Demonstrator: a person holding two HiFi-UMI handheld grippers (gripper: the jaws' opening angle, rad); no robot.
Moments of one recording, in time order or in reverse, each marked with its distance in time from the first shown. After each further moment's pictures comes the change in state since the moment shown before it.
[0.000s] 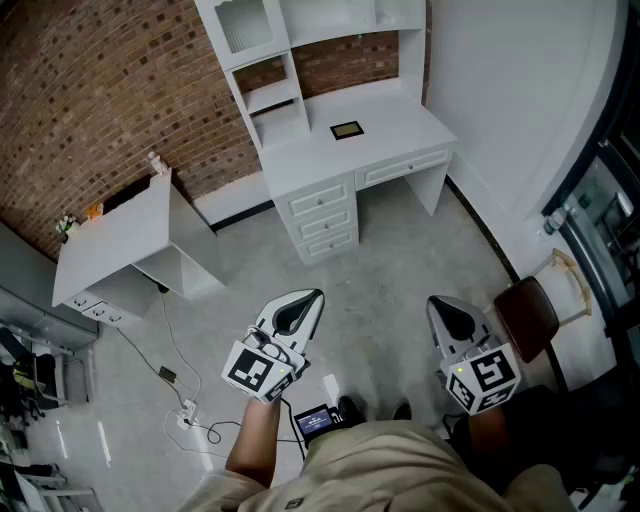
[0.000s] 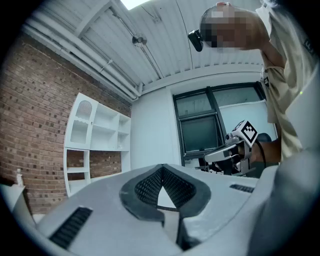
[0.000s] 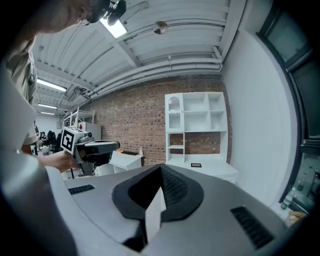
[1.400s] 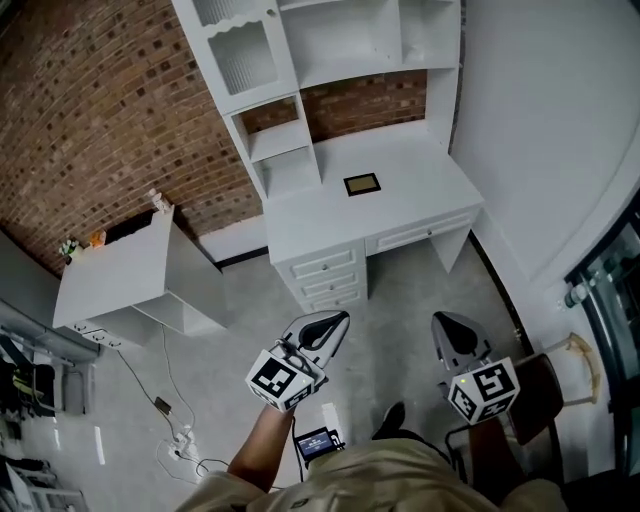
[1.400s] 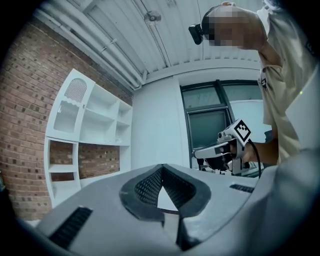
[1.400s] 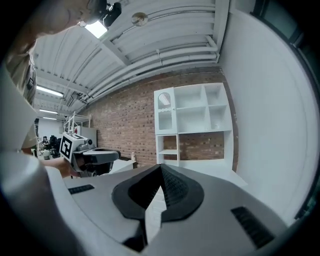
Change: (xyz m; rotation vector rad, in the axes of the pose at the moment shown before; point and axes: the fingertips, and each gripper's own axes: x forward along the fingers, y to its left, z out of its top) left arm 0.250 0.153 -0.029 -0.032 0.027 -0.027; right arm 0.218 -0.211 0.049 0.021 -0.030 0.057
